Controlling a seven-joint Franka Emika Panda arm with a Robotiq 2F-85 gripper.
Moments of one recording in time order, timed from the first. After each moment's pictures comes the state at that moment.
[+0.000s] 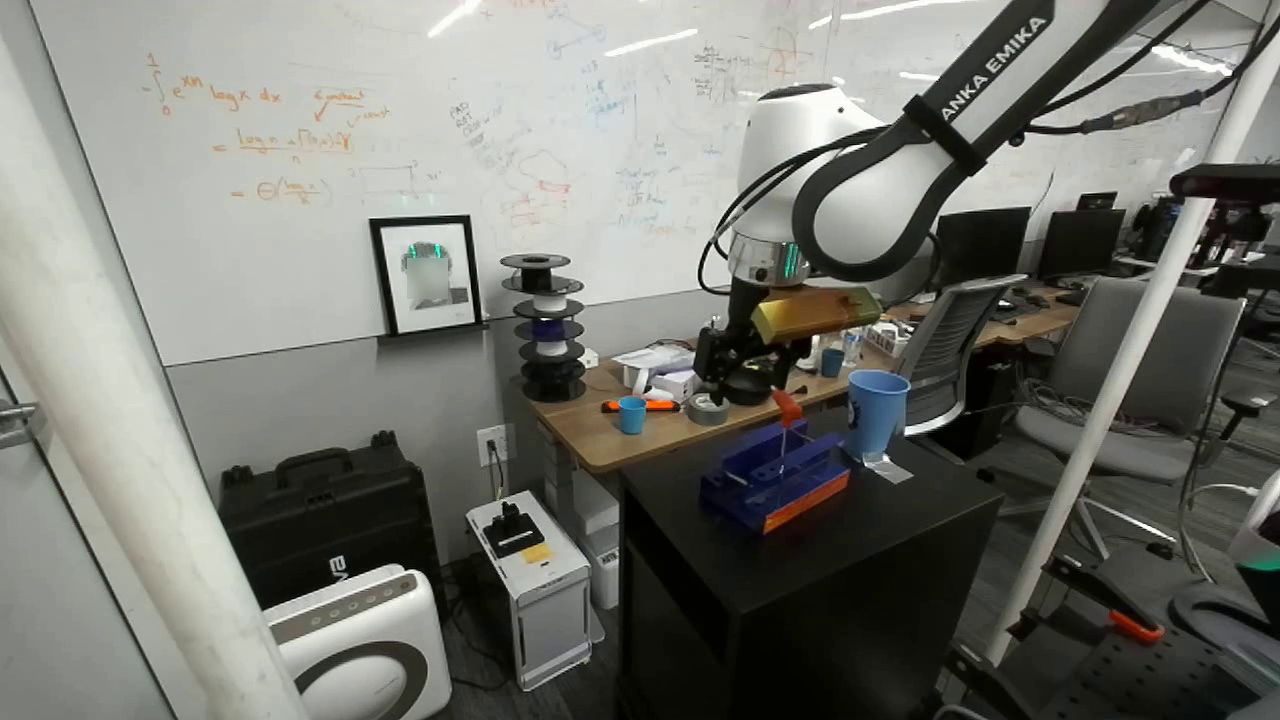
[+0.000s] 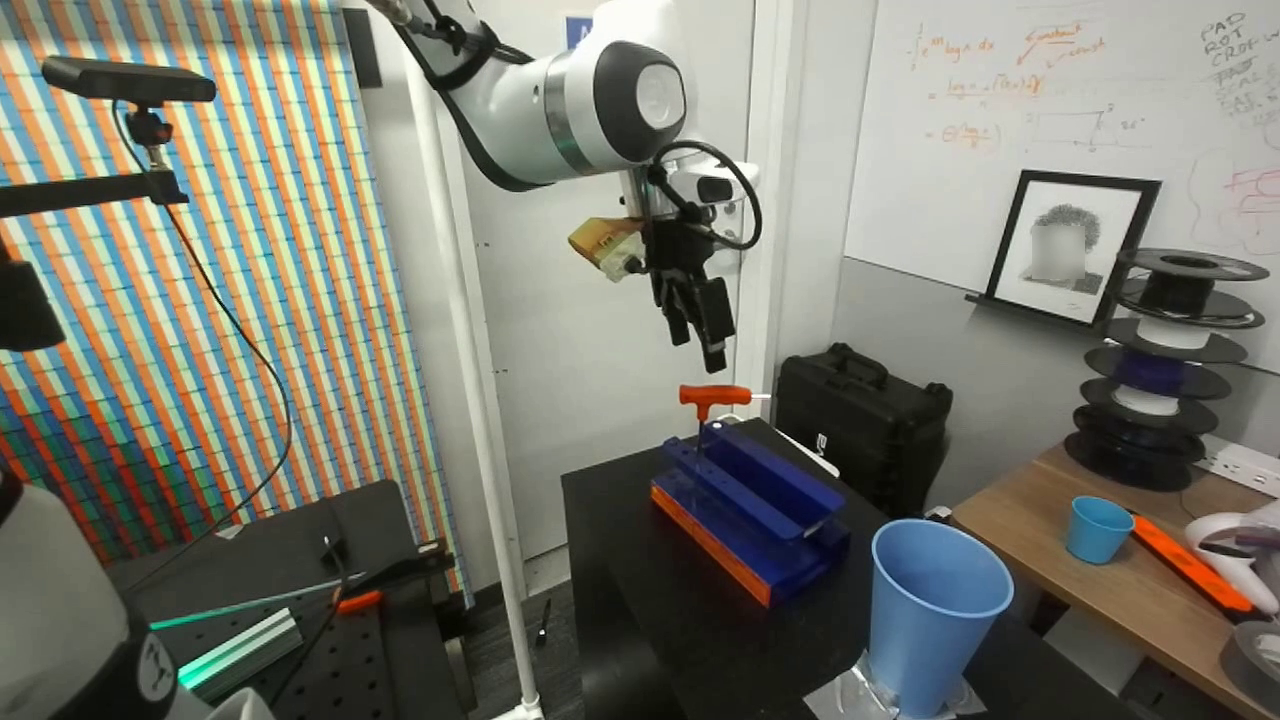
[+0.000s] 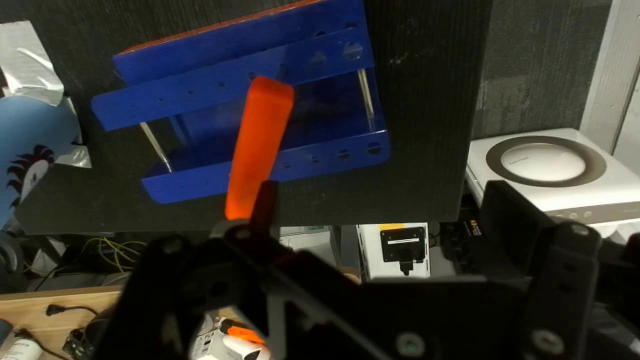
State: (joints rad) arm 0.17 0.12 0.12 -2.34 -0.34 2.56 0.69
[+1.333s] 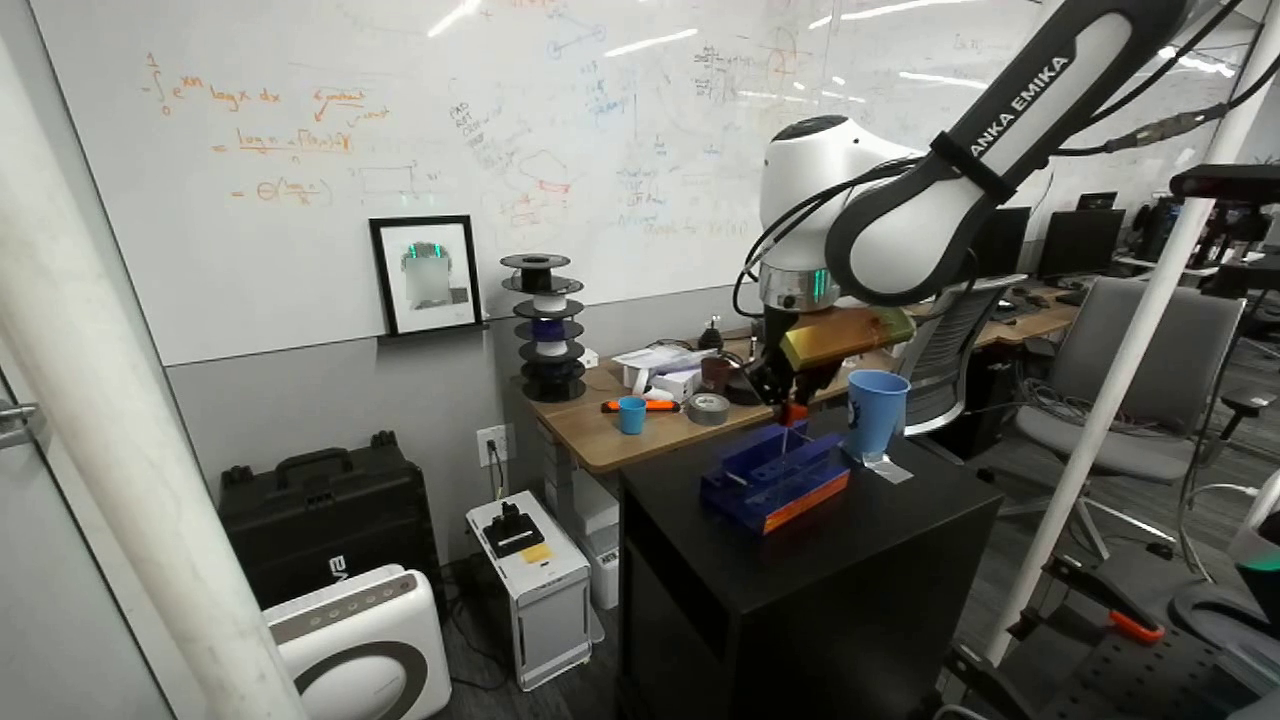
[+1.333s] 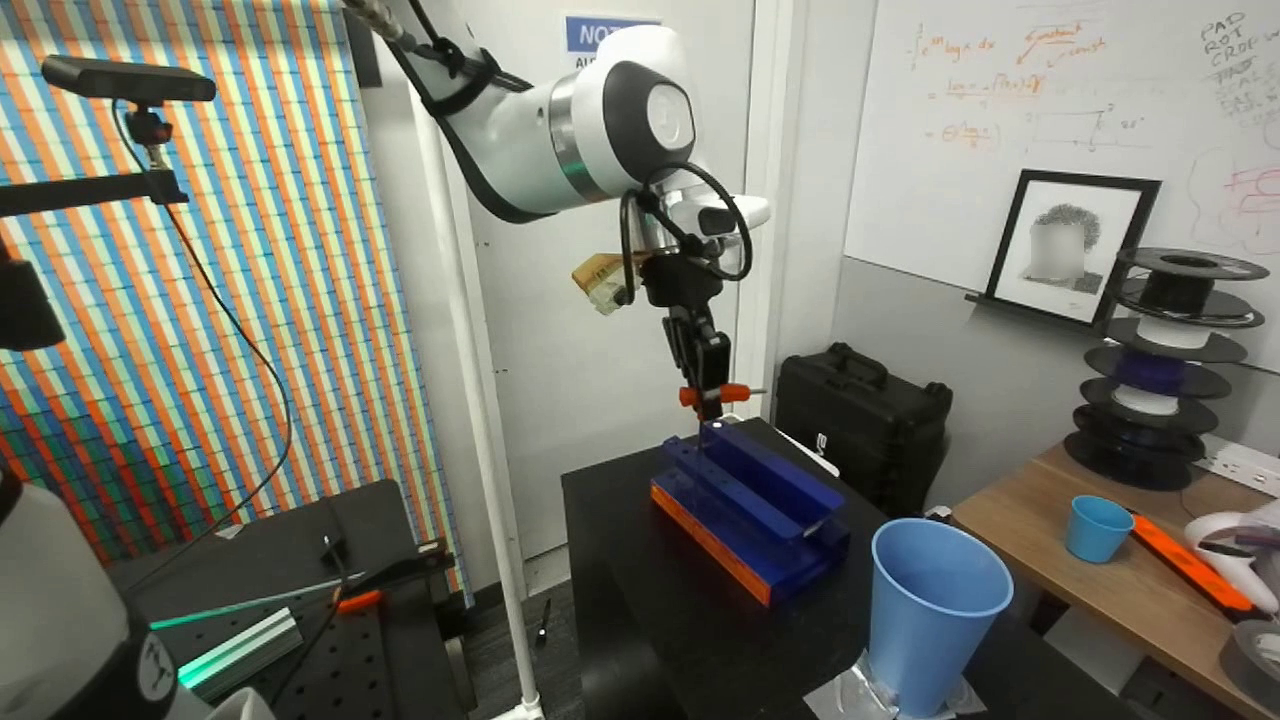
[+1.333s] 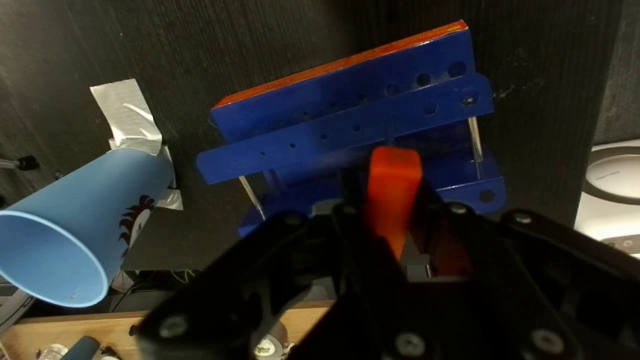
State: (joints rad) arm 0.17 0.12 0.06 -2.40 -0.46 2.52 0.83
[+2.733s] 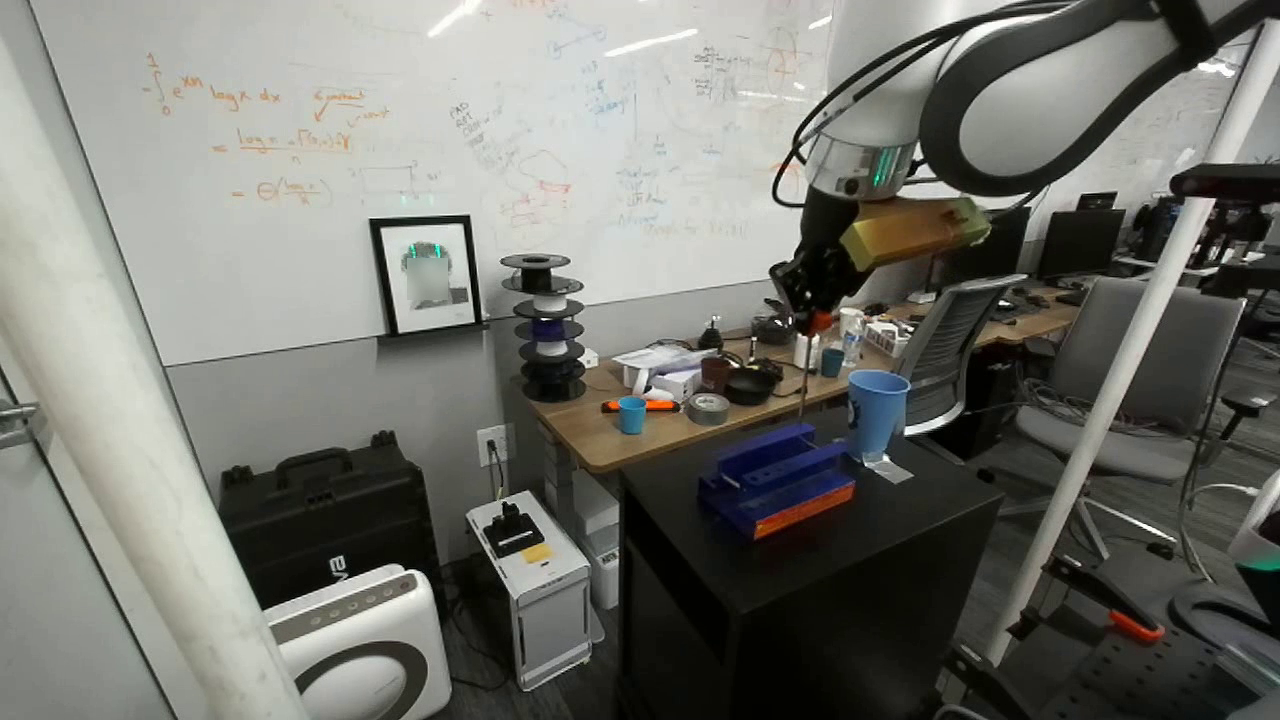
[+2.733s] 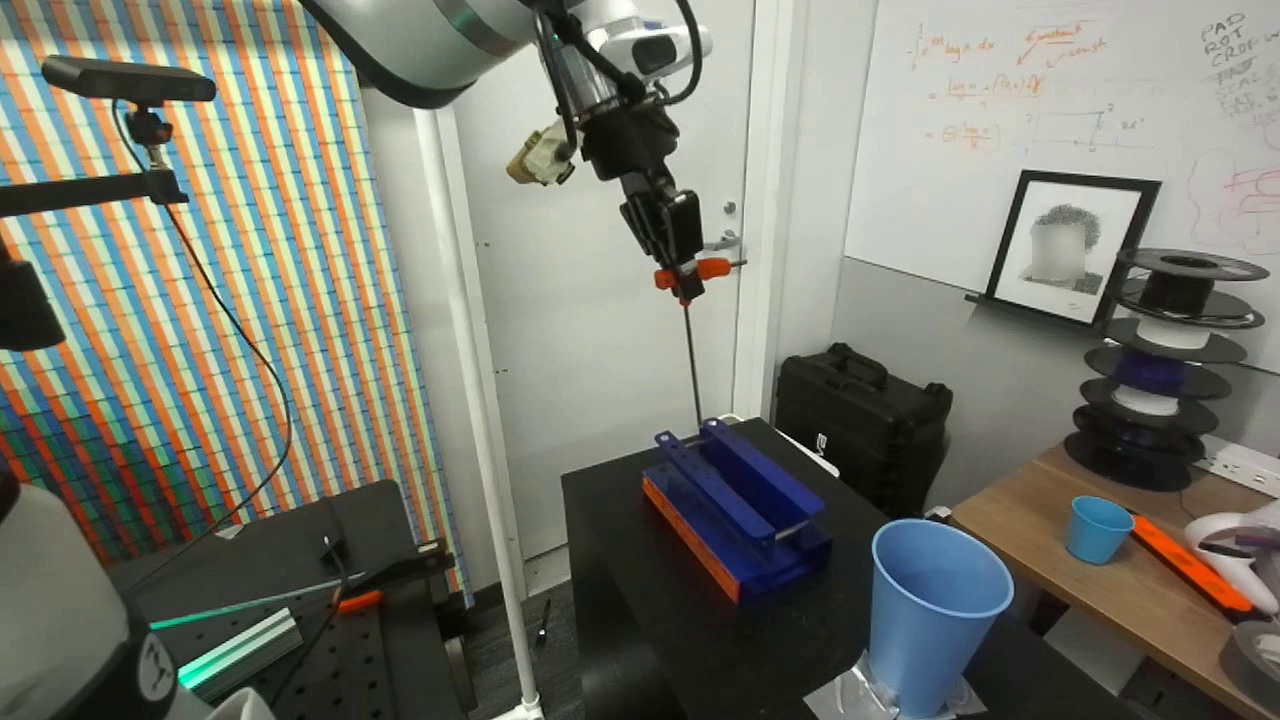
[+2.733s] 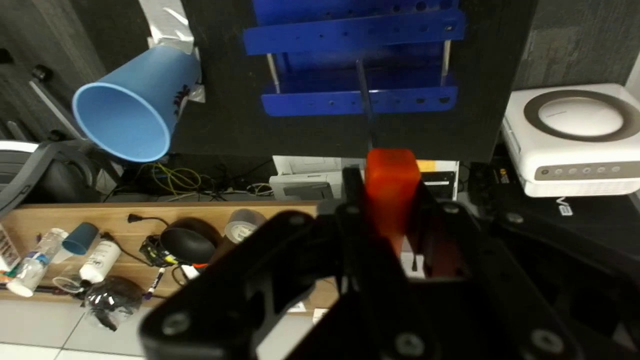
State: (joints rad) arm 0.14 -0.29 0.15 -2.53 -0.44 2.45 0.72
